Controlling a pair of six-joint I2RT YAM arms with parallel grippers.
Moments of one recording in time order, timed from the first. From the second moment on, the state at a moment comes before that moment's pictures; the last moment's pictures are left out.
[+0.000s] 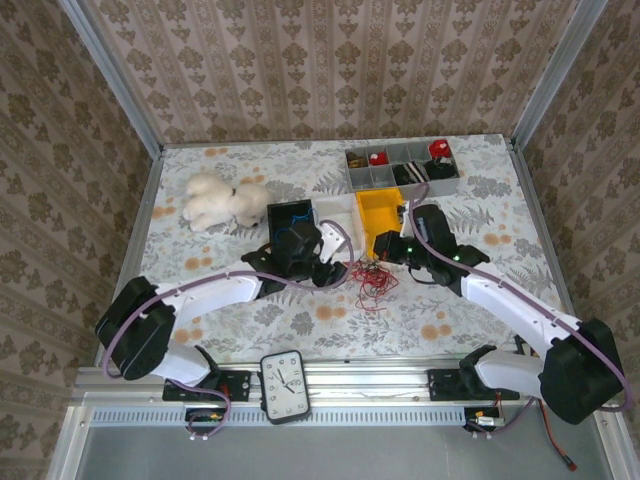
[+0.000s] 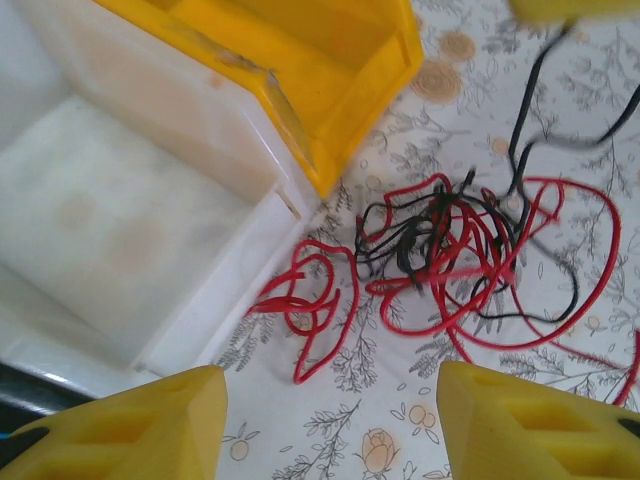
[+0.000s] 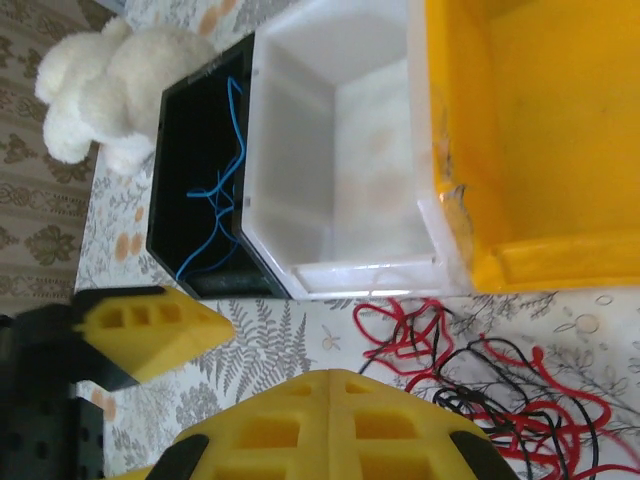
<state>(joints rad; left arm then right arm) -0.90 1.45 0.84 -0.11 0.13 -0.06 0.45 1.17 0.77 -0.25 -0.23 0.69</state>
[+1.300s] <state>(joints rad) -0.95 1.95 1.16 -0.02 0.41 0.01 0.36 1.17 0.75 -0.29 -0.11 1.05</state>
